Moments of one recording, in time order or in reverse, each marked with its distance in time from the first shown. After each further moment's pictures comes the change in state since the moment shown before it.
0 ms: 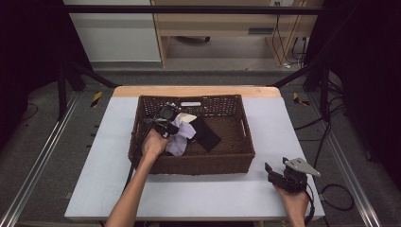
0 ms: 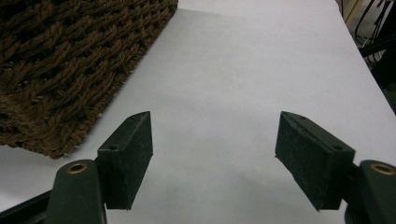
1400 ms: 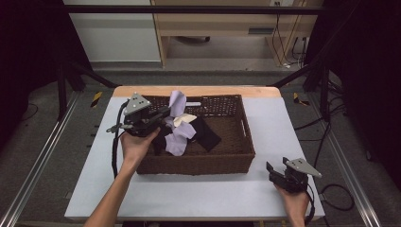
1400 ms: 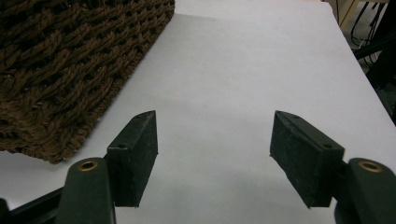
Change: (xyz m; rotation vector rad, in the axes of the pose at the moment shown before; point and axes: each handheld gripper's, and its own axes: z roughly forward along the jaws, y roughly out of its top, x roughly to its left) left arm -0.009 -0.032 -0.137 -0.630 -0.112 0.064; right arm -0.001 -0.001 -0.002 -0.017 -0.008 0.016
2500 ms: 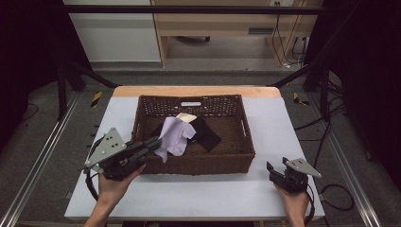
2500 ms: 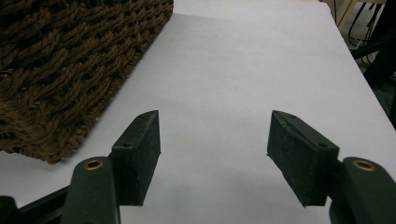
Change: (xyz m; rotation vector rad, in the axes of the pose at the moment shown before) left arm -0.045 -0.031 -0.094 -0.088 -0.152 0.096; right arm 0.001 0.000 0.000 0.003 -0.006 -0.001
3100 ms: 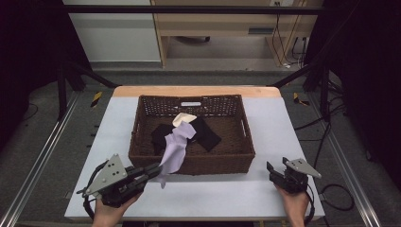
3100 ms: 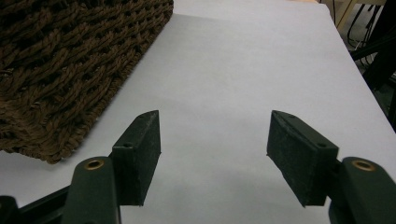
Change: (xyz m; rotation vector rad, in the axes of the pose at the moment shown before) left arm -0.026 -0.042 -0.013 0.090 -0.081 -0.001; right arm 0.000 0.000 0.000 -0.006 -0.006 -0.006
